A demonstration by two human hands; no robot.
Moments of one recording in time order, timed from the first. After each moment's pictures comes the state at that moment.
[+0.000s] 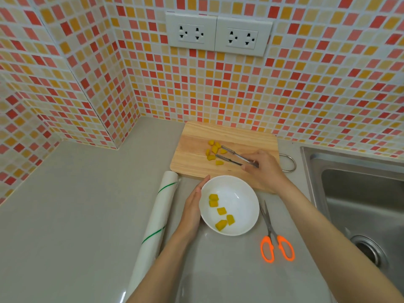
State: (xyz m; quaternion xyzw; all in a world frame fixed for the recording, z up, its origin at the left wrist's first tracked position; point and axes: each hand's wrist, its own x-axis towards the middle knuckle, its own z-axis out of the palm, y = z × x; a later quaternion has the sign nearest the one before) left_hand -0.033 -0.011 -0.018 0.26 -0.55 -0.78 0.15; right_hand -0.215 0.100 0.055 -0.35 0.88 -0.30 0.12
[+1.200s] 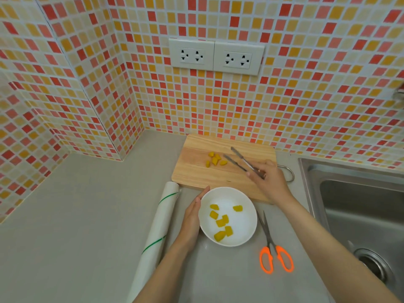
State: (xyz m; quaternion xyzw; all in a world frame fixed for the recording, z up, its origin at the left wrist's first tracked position) left_hand -0.032 -0.010 -0.013 0.28 -0.56 -0.77 0.14; right_hand -0.209 0.118 0.060 -0.32 0.85 -0.42 0.06
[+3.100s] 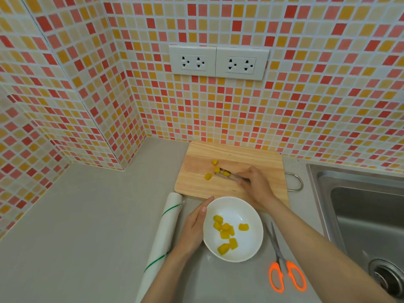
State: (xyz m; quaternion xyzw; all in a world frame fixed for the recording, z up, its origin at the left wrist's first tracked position) left_hand -0.032 -0.027 -0.013 0.24 -0.66 -0.70 0.12; right_hand -0.239 0.069 0.009 -0.34 0.89 -0.29 0.10
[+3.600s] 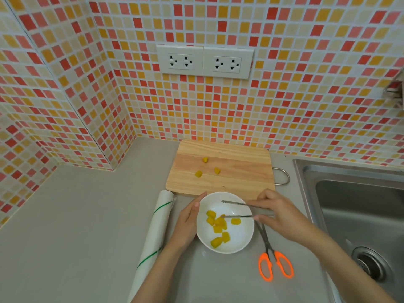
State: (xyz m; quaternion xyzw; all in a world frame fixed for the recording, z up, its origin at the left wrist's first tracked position) left_hand -0.036 -0.025 -0.014 0.24 -0.65 -0.71 0.12; right_hand -0.172 0.179 0.071 -0.44 0.85 -0.24 0.17
